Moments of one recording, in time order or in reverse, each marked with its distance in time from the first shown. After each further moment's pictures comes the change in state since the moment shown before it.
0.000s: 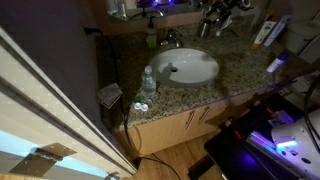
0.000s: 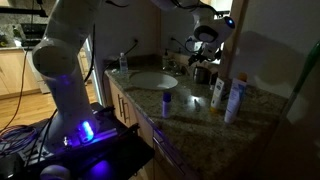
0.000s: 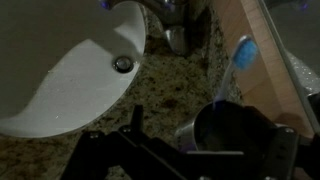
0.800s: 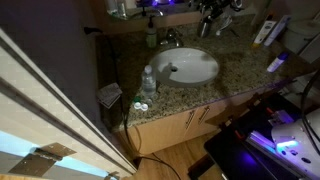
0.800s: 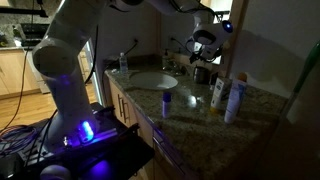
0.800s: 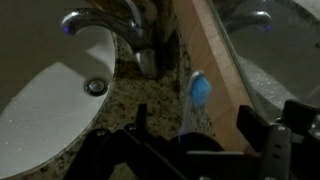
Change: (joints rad) arm 0.004 0.064 0.033 0.076 0.115 0.056 -0.002
